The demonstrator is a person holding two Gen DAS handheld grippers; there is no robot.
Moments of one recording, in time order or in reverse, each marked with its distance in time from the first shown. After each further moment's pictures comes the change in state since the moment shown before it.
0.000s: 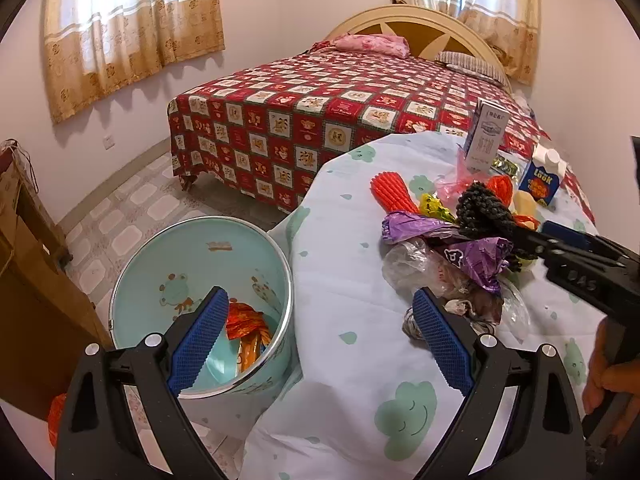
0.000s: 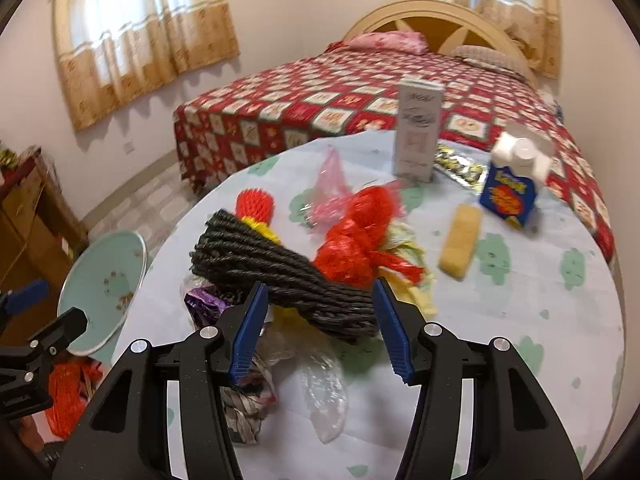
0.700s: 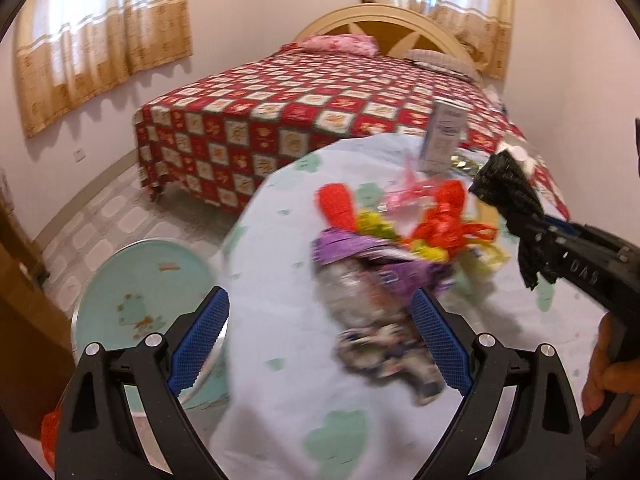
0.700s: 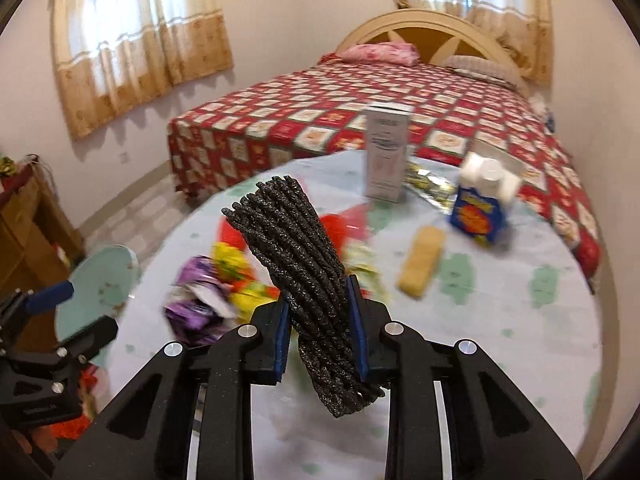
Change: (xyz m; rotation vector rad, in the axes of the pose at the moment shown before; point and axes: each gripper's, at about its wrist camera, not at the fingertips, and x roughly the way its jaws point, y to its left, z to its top) left arm 0.010 -0.053 0.019 0.052 -0.010 -0.112; right arm -0.031 -0.037 0.009 0.015 -0.045 -0.048
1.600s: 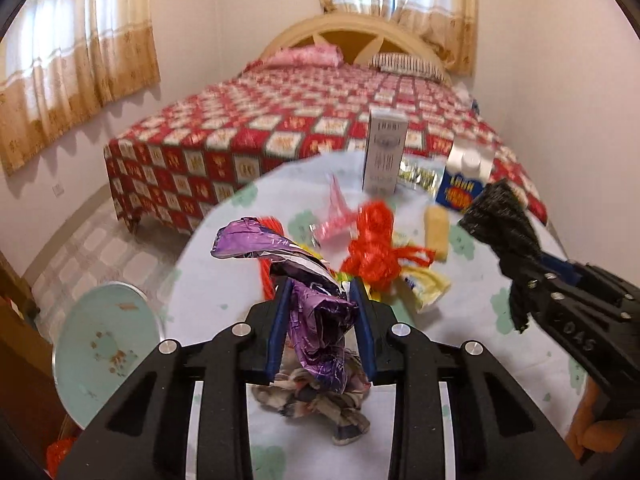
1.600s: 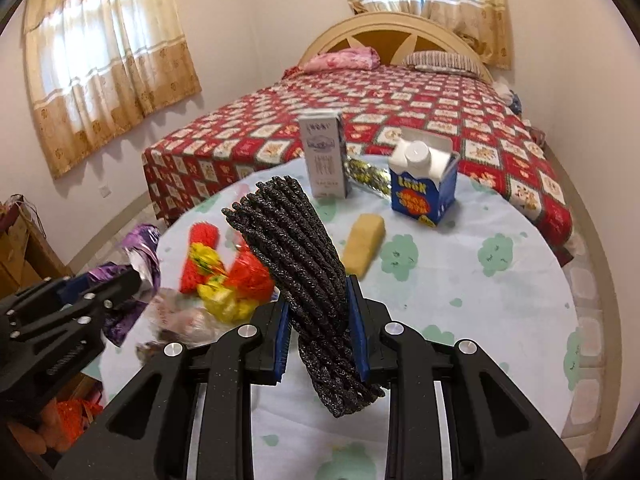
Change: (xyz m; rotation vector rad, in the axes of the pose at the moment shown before) left arm -0.007 -0.059 0.023 0.084 -0.063 -0.044; right arm -0.035 -0.035 -0.017 0.123 -0.063 -0.033
